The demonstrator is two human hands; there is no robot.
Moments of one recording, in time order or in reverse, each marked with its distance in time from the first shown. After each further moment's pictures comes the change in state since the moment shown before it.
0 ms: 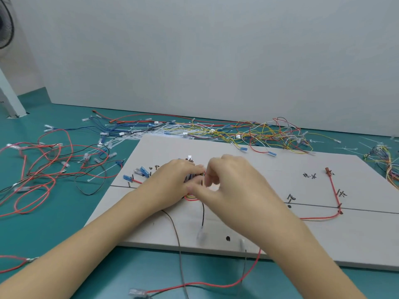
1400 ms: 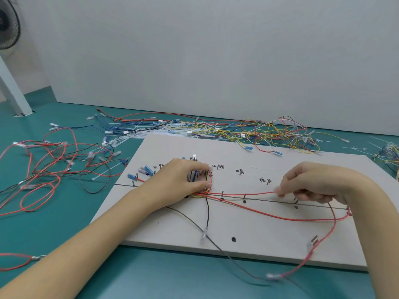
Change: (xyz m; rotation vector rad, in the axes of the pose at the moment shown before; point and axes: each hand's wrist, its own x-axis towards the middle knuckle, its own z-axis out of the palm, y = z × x) left_hand 0.002 -0.016 0.007 -0.046 0.090 -0.064; right_hand 0.024 0.148 -0.049 0.269 -0.539 0.596
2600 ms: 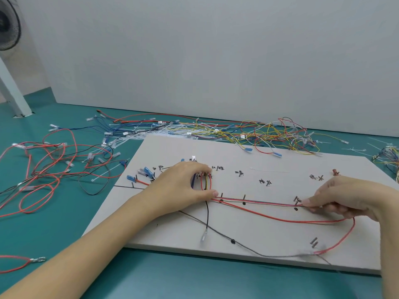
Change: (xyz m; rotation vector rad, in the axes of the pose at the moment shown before) left_hand -0.007 0.010 0.003 0.061 -0.040 -0.055; right_hand -0.004 0.048 -0.015 0.074 0.090 0.187
